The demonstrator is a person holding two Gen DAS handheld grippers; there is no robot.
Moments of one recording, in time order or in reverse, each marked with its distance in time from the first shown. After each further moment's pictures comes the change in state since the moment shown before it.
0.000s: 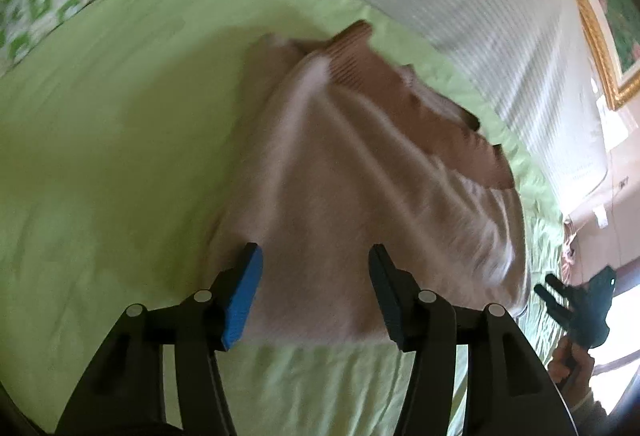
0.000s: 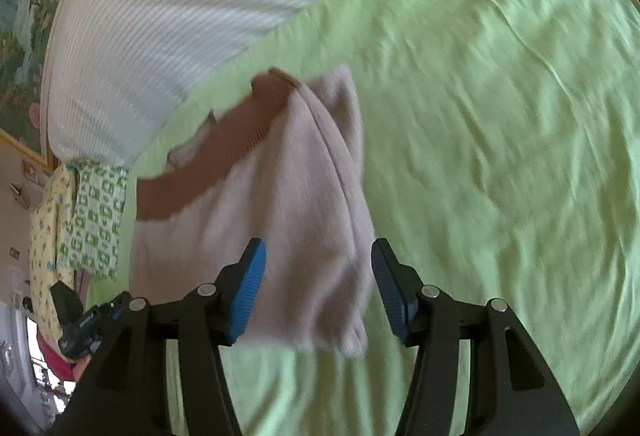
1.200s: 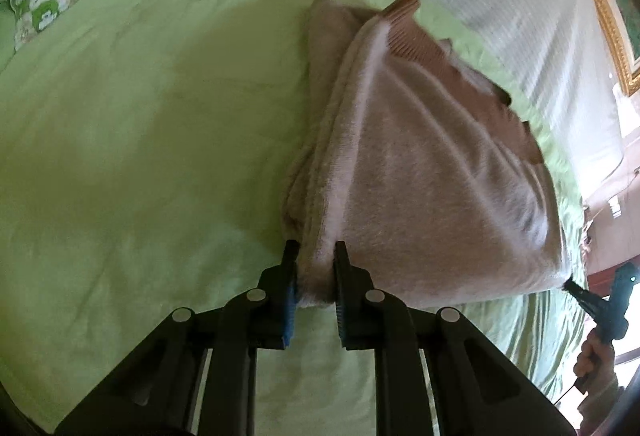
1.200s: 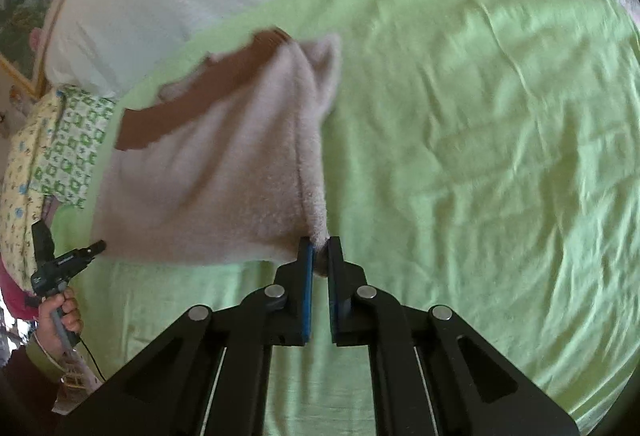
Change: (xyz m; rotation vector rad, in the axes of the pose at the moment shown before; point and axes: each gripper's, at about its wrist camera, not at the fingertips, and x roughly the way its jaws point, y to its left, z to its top) left arm 0.011 0.039 -0.020 0.024 0.049 0.061; right arm -0.015 -0.011 -0.024 -0.194 0.104 -0.125
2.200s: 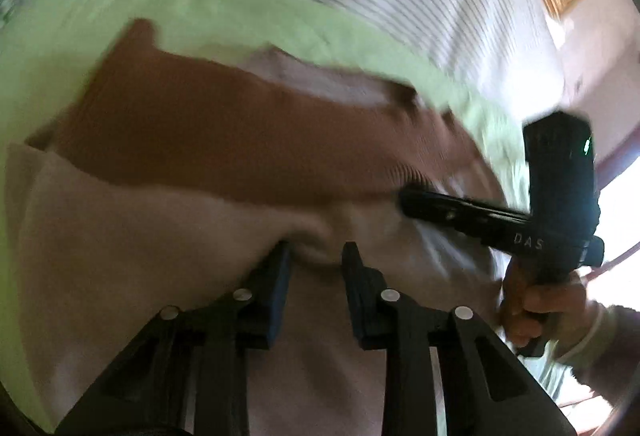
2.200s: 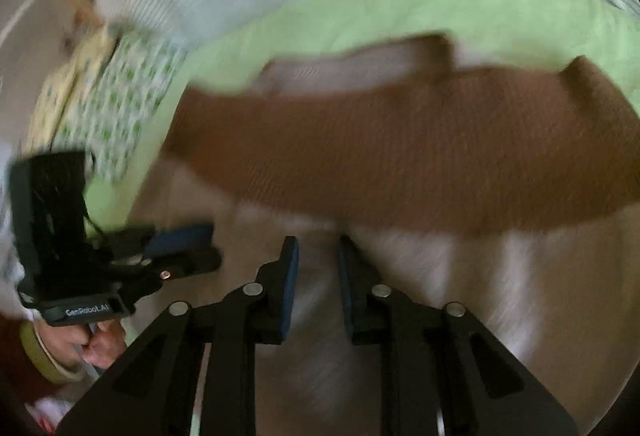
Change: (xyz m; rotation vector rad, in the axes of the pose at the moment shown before) left arm 0.096 -0.136 0.118 0.319 0.007 -0.241; right arm 0.171 0.174 0.117 -0.256 0.025 0.269
